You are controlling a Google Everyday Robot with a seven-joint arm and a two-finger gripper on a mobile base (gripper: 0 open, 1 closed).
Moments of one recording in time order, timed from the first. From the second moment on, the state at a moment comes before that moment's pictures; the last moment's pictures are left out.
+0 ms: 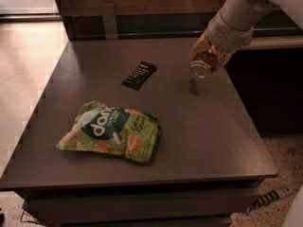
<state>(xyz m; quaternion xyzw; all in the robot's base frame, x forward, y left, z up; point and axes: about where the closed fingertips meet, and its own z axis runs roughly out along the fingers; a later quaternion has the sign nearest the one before) 0.640 -0.172 0.894 0.22 0.96 0.14 0.13</state>
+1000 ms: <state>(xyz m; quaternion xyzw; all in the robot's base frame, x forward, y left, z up) 0.636 -0.186 0.994 0.05 0.91 0.21 0.36</state>
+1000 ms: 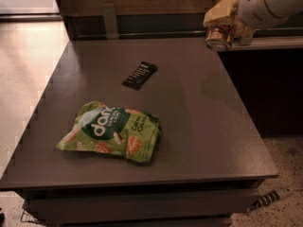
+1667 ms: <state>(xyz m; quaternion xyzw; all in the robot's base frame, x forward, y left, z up) 0.635 -0.175 1.003 -0.07 0.86 0.31 0.41</state>
